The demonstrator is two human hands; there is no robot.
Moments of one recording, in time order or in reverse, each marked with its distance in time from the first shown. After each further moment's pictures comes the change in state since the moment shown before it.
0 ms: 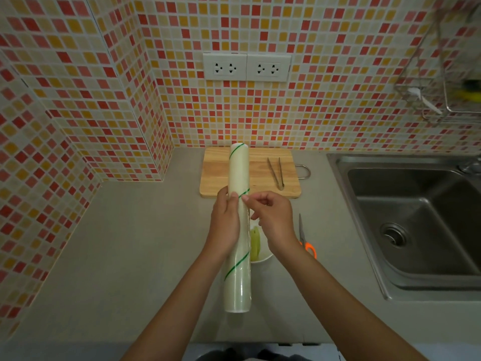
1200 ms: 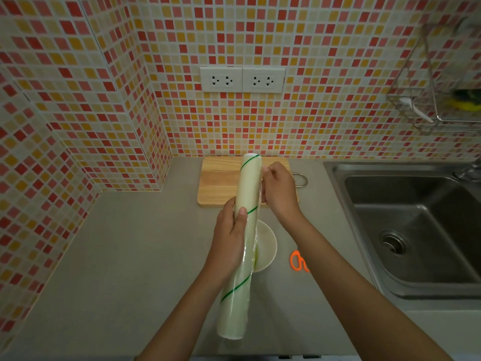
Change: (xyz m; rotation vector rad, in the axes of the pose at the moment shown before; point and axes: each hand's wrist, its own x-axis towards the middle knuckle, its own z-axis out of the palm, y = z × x) left_hand -0.022 0.005 0.005 0.126 -0.068 0.149; right_hand 0.057 -0.037 -0.009 -0.261 0.068 -0.216
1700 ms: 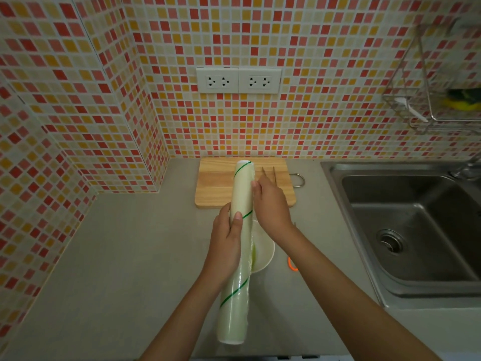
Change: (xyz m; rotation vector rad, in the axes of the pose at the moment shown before) left_hand -0.003 -0.005 0.002 -0.022 0.008 -0.035; right_hand -0.019 0.016 0.005 -0.456 -0.087 -0.183
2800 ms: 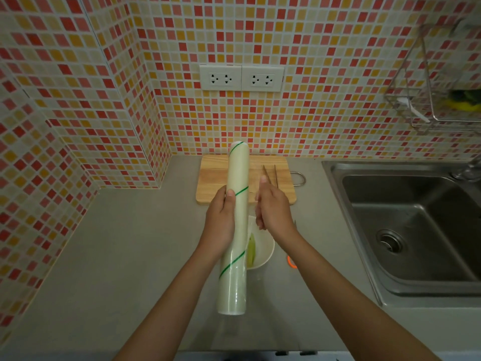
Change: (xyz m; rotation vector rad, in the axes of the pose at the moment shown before) left_hand 0.024 0.017 -0.010 -0.025 0.042 -0.001; right_hand -0.018 -0.001 -0.005 0.553 -0.092 0.278
